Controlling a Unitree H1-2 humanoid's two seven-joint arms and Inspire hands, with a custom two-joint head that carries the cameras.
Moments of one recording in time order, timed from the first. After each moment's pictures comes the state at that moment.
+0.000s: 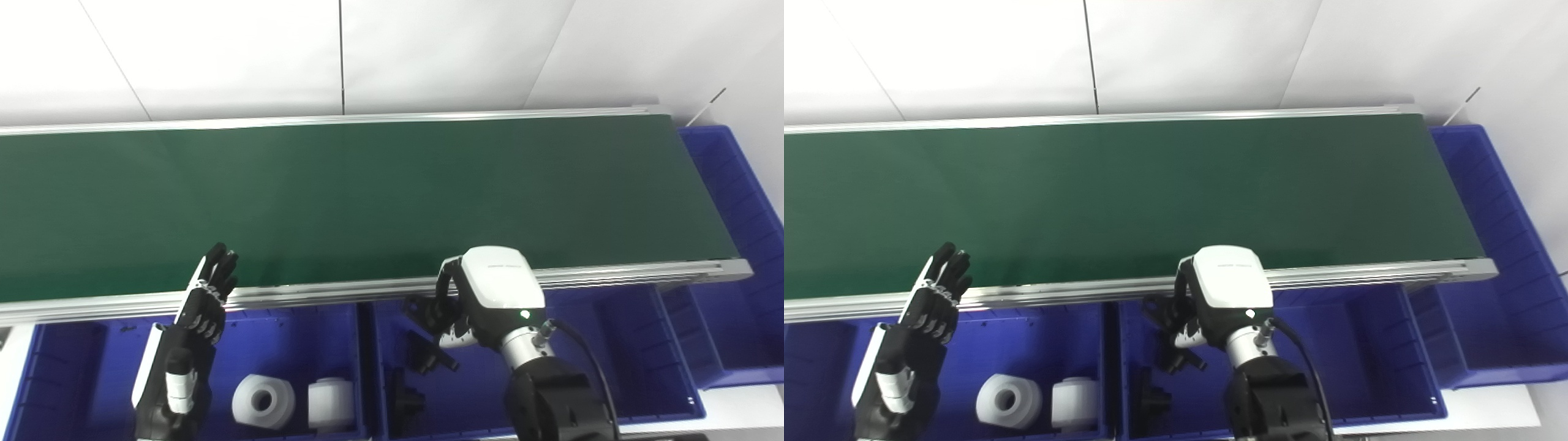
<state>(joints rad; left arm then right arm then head) 0.55 0.18 -0.18 -0.35 -0.17 -0.27 -0.14 0.34 0.00 0.32 -0.57 -1.52 0.23 0.62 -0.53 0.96</state>
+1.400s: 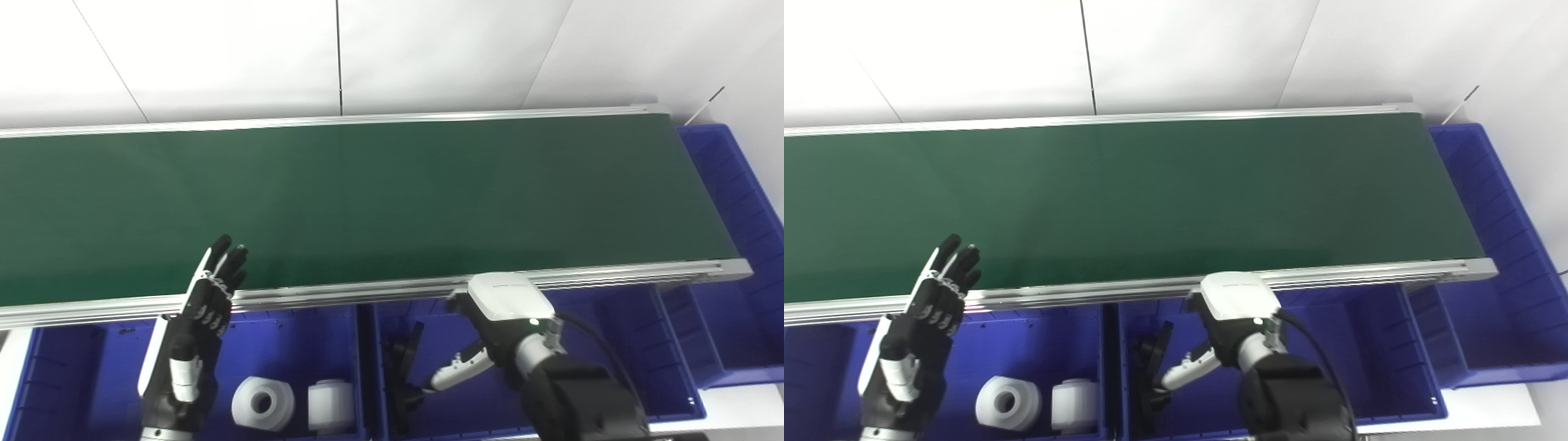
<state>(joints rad) 0.54 0.12 -0.18 -0.34 -0.14 -0.24 -0.18 0.39 0.16 0.13 -0.79 -1.44 0.06 1.07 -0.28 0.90</state>
